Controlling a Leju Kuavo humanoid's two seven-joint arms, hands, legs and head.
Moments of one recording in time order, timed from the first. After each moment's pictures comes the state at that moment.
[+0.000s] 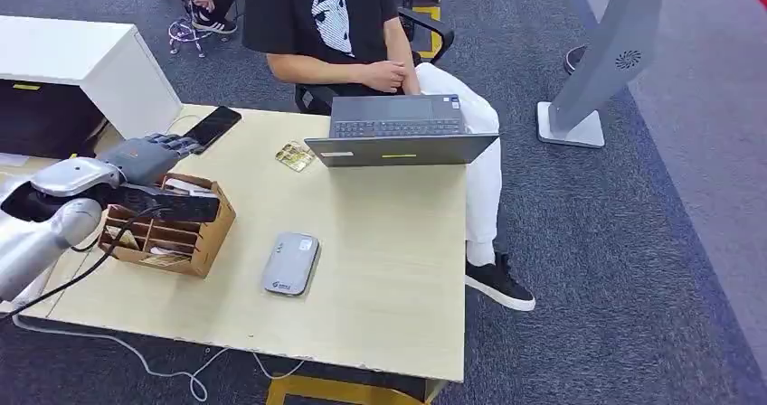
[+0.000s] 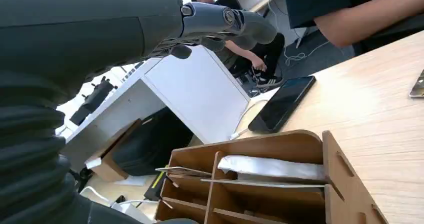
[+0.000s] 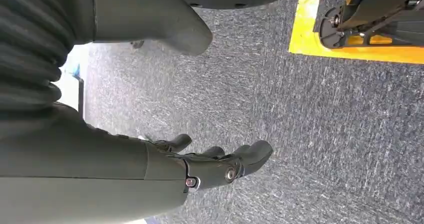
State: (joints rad) left arm -0.93 0.76 -0.95 -1.20 -0.63 -0.33 0.08; right arm -0.04 0.18 -0.51 -0.19 0.73 -0.19 0.17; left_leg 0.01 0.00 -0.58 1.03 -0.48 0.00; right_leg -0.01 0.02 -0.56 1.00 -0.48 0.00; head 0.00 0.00
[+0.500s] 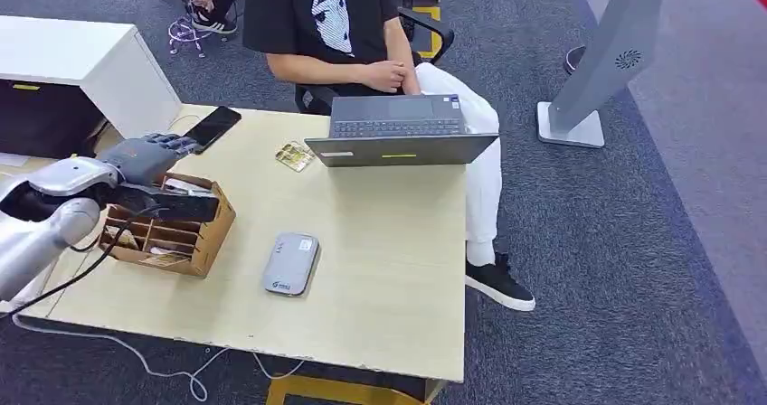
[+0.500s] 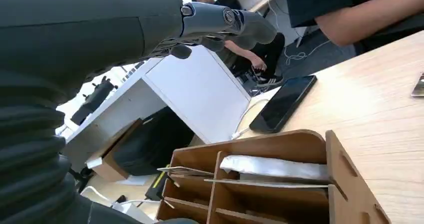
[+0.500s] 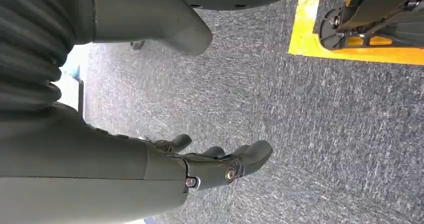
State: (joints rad) left arm -0.93 0.77 -0.95 -1.21 -0.62 -0.36 0.07; right arm -0.04 0.18 -0.51 -0.19 0.73 -0.19 0.16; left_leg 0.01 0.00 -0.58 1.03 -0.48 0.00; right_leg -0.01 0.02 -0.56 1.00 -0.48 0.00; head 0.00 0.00
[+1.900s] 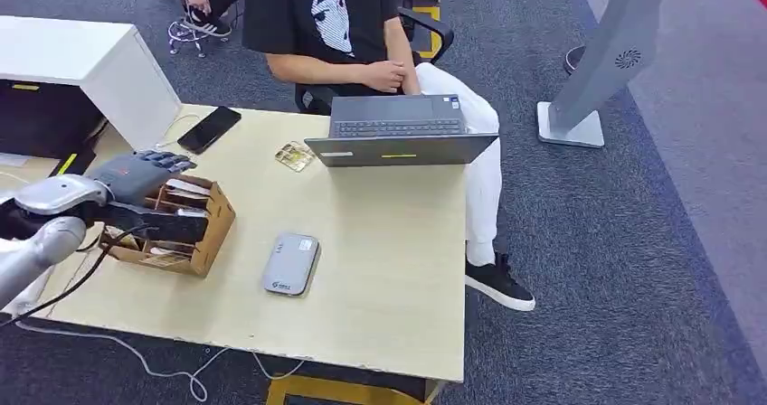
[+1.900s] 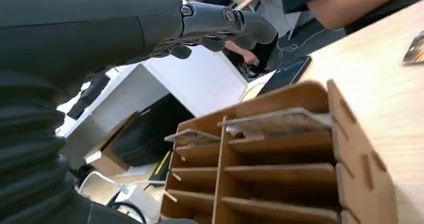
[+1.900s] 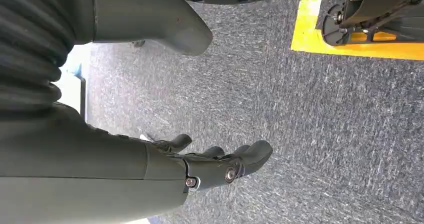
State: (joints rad) left arm -0.86 0.84 -0.94 -1.28 -0.61 -0.34 0.07; right arm -0.04 0.18 -0.54 -0.19 0.77 -0.19 0.17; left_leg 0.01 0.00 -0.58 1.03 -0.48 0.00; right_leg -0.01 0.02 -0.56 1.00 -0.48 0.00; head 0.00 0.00
